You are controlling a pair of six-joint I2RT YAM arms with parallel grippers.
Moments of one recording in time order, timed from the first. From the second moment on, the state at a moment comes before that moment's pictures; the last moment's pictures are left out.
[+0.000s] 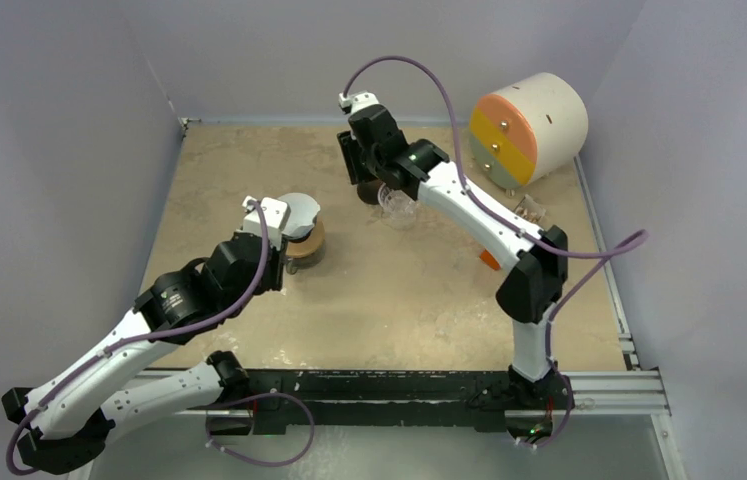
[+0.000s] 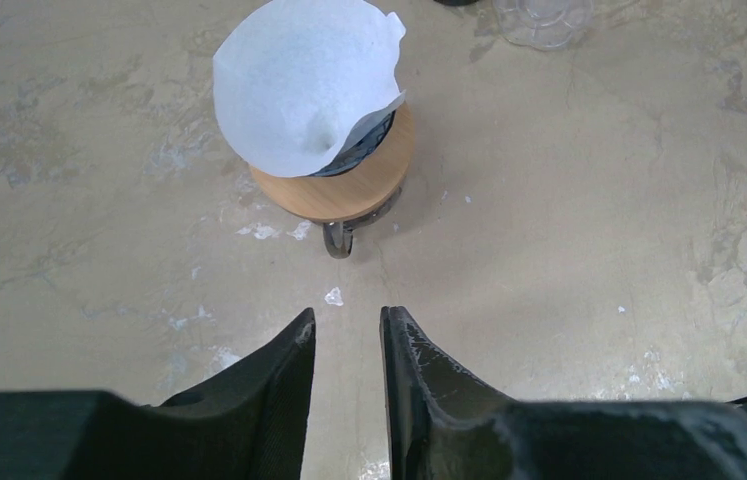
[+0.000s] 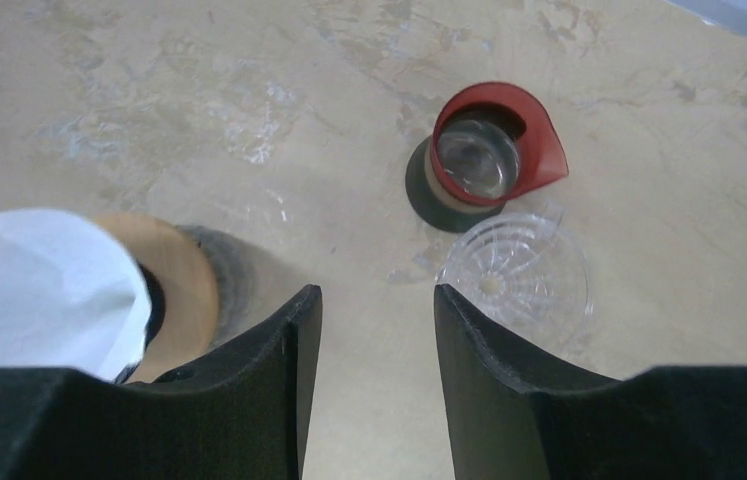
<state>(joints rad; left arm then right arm) -0.90 0.78 1.05 -0.90 -0.56 -0.31 0.77 1.89 1.93 -0.66 0.28 0.21</state>
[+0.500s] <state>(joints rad) -0.87 0.75 1.05 -0.90 -0.59 -0.32 0.68 2.26 2.32 -0.82 0.21 0.18</state>
